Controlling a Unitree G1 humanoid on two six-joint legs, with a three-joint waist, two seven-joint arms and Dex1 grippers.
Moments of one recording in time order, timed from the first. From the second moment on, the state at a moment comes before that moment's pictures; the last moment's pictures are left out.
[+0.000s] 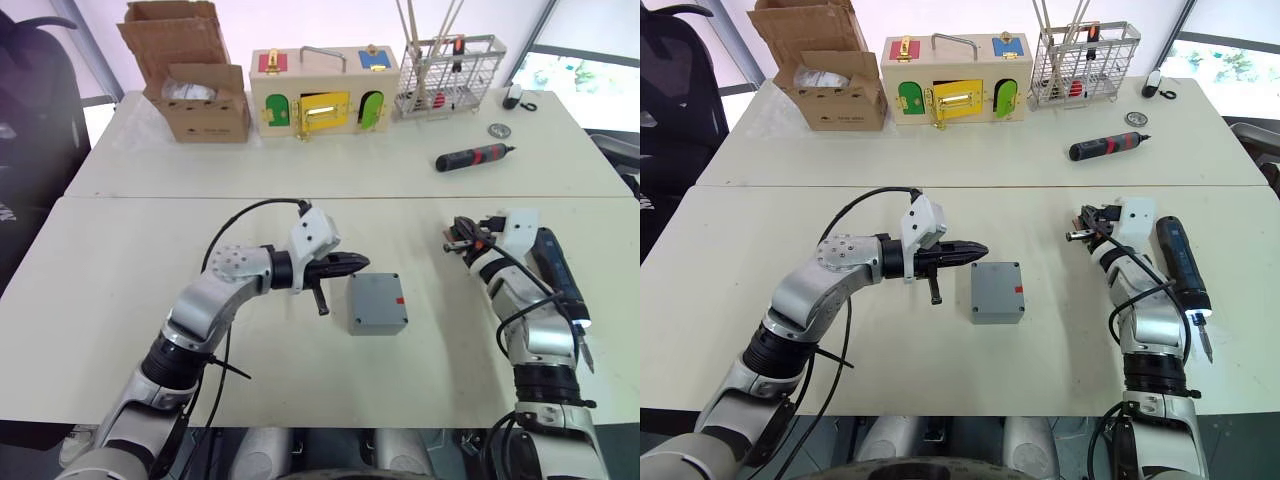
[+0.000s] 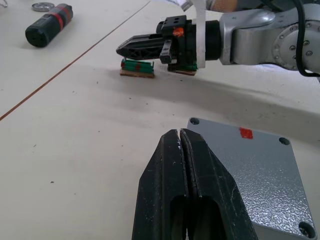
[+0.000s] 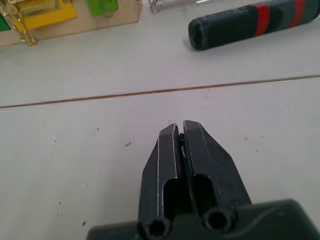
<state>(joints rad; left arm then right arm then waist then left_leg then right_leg) -0.51 0.36 -0.29 -0.24 -0.34 0.60 -0.84 -0.31 -0.39 -0.24 0.09 0.23 0.30 0.27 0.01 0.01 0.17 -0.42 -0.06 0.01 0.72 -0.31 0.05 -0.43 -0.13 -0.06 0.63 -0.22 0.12</state>
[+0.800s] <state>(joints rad) -0.51 0.57 -0.24 -0.22 -0.42 0.60 -1.05 0.04 -0.49 -0.16 -0.76 0.63 0.76 0.38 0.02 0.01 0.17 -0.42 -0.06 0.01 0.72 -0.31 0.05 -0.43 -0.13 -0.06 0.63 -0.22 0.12</state>
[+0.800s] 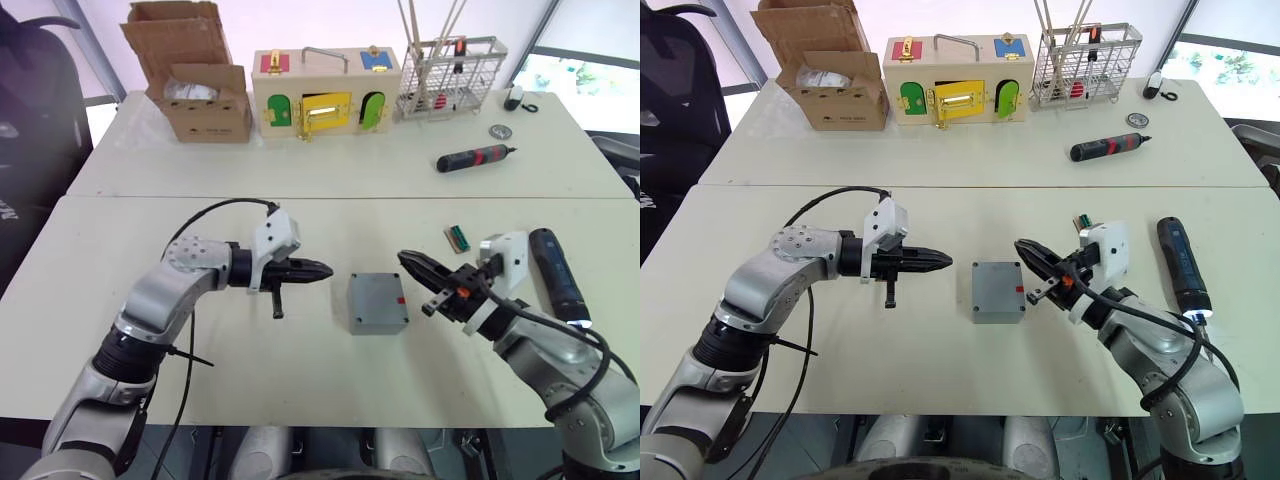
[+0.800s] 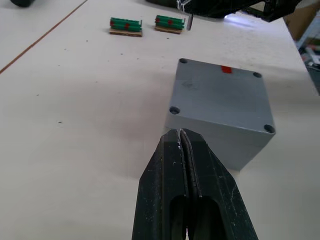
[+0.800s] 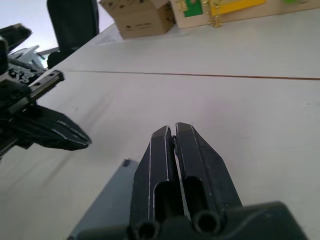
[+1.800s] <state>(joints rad) -0.50 0.58 -0.25 -0.28 -0.42 0.63 -1.06 0.08 -0.48 -0.06 -0.66 0.49 0.67 0.39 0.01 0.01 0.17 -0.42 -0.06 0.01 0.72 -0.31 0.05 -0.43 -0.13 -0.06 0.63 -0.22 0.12</state>
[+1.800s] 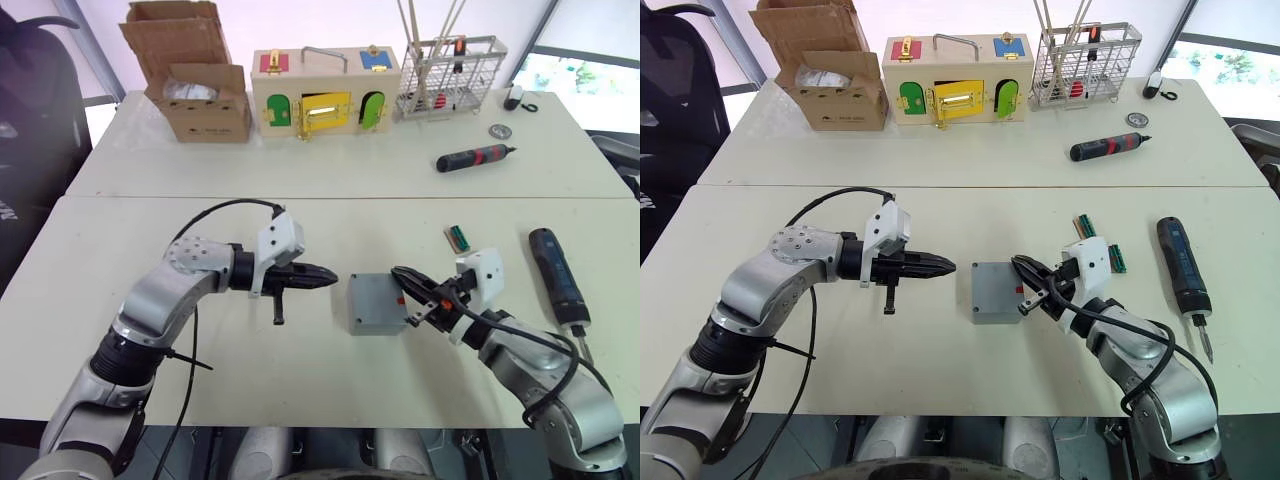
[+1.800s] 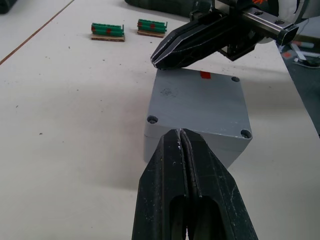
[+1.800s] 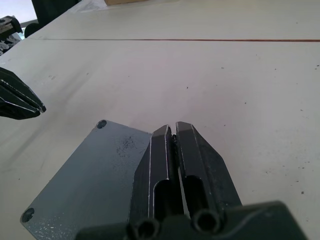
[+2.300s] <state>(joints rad) -0.51 0.56 -0.25 -0.24 -0.42 0.62 -1.05 0.07 -0.55 -0.09 -0.67 0.47 0.67 0.42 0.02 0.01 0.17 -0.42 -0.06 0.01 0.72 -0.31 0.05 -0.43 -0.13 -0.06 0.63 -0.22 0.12</state>
